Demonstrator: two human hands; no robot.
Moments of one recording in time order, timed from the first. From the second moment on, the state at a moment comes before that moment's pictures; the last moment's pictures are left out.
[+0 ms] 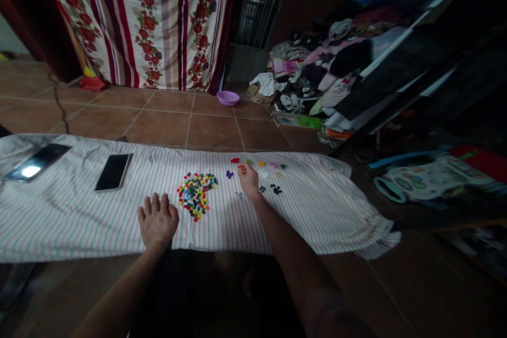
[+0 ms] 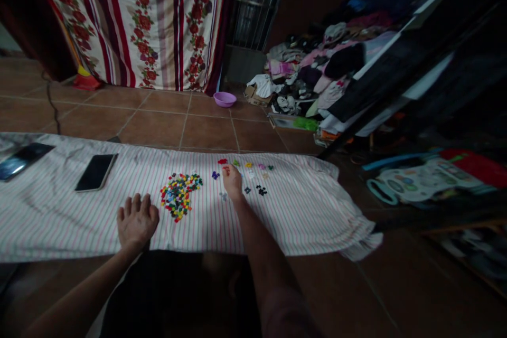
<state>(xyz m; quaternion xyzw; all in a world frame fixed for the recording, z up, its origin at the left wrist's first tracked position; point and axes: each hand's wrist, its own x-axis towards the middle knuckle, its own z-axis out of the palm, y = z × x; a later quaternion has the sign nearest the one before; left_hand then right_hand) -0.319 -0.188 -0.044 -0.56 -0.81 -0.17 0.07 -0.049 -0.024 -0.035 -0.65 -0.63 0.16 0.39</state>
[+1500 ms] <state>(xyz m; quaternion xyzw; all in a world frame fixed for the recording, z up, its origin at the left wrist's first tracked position) -0.319 -0.186 -0.046 -0.55 -0.81 -0.16 0.07 -0.039 0.051 -0.034 -0.72 -0.66 0.09 0.18</state>
